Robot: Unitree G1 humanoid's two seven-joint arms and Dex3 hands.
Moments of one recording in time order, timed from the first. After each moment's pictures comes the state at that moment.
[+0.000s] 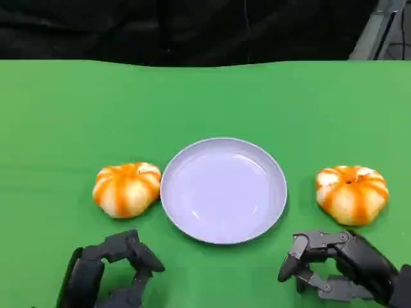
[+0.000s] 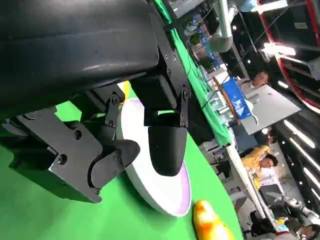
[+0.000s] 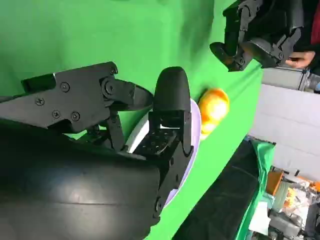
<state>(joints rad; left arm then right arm) -0.14 0.08 -0.01 1.04 0.29 -1.30 0.15 -0.10 -0.18 0.13 0.59 0.02 -0.77 0.50</state>
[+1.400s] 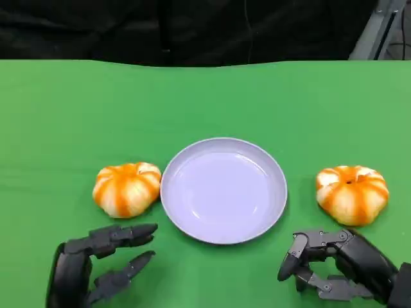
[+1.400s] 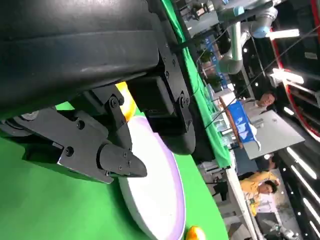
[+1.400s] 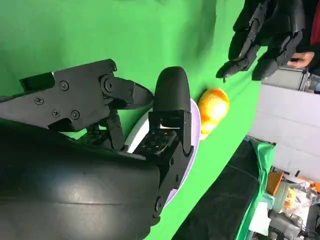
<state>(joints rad) -0.14 0.06 0.01 1.02 0.09 -1.26 0.04 -0.10 -0.18 0.13 0.58 0.02 -0.75 0.51</state>
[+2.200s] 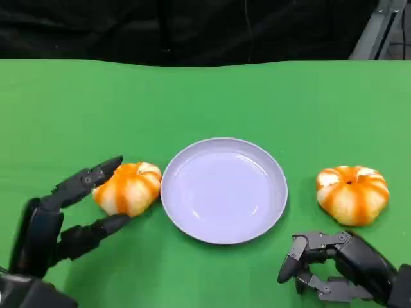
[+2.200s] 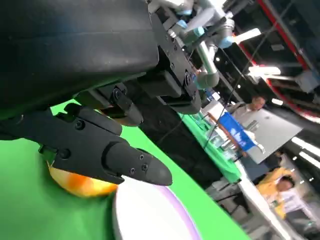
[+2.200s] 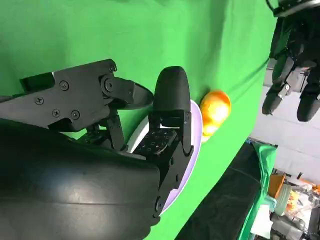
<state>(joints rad) -0.21 0.24 0.09 0.81 0.42 -1.12 0.26 -0.10 -0.18 0.13 0.59 0.01 -0.76 0.51</state>
